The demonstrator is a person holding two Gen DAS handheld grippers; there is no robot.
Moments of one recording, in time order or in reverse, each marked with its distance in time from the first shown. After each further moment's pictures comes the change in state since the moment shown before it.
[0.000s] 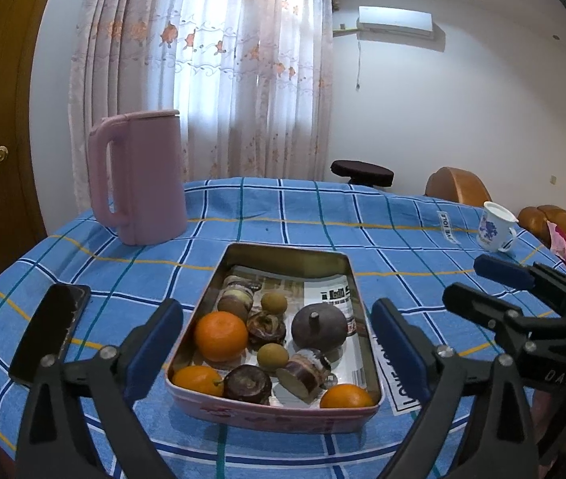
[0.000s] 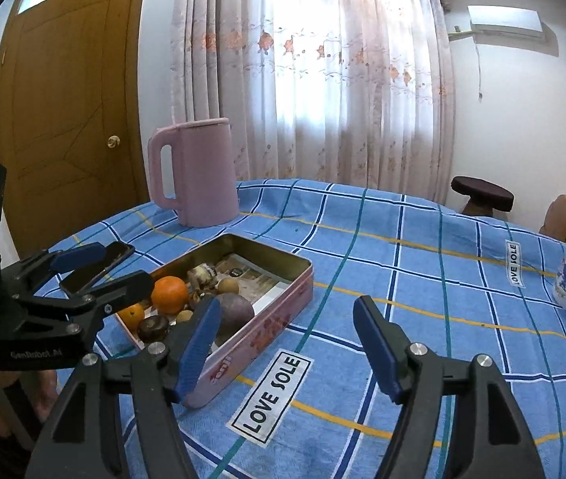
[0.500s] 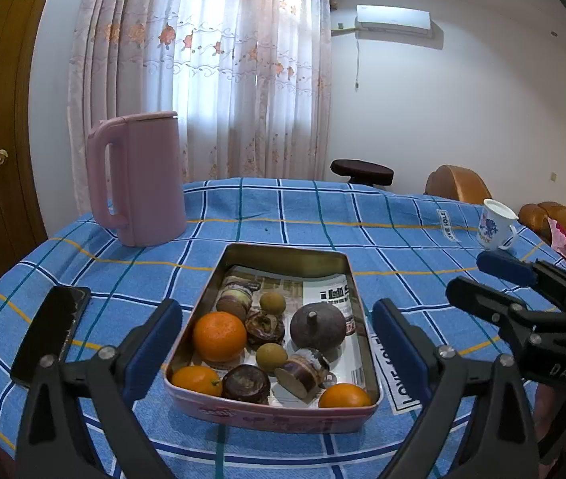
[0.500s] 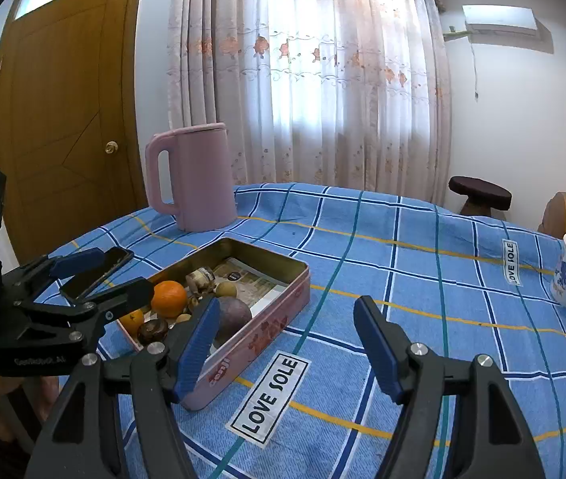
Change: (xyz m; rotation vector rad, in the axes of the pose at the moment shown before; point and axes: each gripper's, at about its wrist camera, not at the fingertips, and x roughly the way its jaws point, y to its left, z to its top) left arm 0.000 -0.003 0.000 0.011 0.000 0.005; right arm -0.002 -0.003 0.000 0.018 -0.009 -0.001
